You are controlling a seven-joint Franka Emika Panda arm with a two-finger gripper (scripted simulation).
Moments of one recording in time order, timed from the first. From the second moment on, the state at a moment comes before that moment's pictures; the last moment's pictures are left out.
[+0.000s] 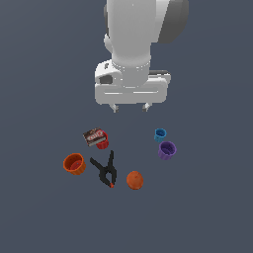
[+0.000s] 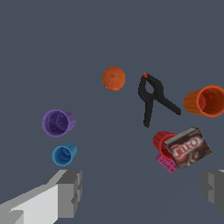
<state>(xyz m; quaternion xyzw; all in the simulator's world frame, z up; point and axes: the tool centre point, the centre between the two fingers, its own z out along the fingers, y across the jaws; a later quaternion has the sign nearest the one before) -0.002 0.013 0.314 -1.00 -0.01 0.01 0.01</state>
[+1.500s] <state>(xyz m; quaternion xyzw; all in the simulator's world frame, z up) 0.036 0.026 0.291 -0.99 -0.12 0.00 0.00</state>
